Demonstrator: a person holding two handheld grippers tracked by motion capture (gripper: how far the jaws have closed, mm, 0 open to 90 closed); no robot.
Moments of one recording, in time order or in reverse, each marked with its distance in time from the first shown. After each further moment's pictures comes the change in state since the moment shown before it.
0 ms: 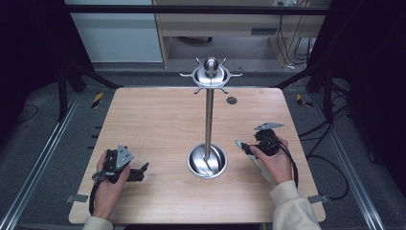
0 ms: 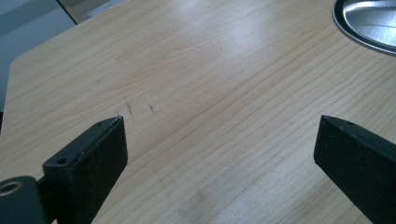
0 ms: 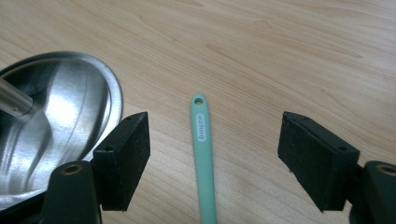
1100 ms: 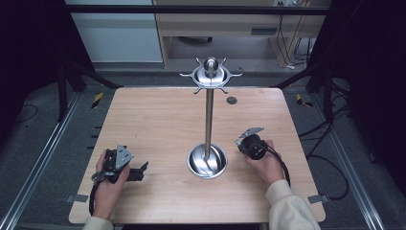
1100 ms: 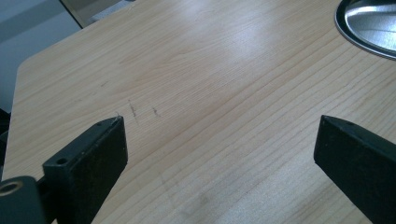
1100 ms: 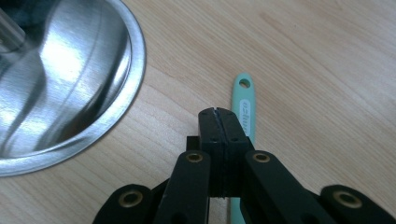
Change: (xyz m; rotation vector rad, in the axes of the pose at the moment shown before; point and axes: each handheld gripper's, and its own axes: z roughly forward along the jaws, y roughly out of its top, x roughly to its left) left arm 0.000 0.001 -0.002 -0.009 0.012 0.003; right arm 0.024 -0.005 0.032 0.116 0.021 -0.208
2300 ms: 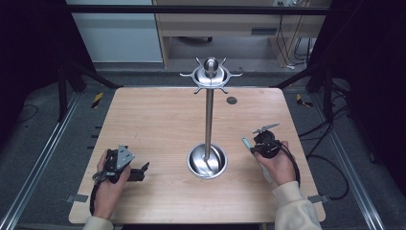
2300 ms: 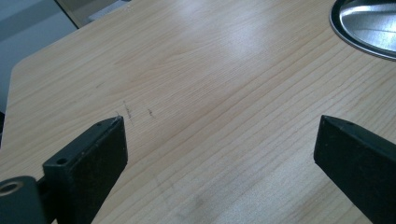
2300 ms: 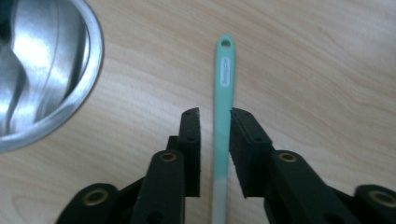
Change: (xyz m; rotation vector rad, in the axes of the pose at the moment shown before) left arm -0.002 0.001 0.001 0.001 -0.012 0.005; right arm -0.019 -0.006 -0.040 0.120 -0.059 0.202
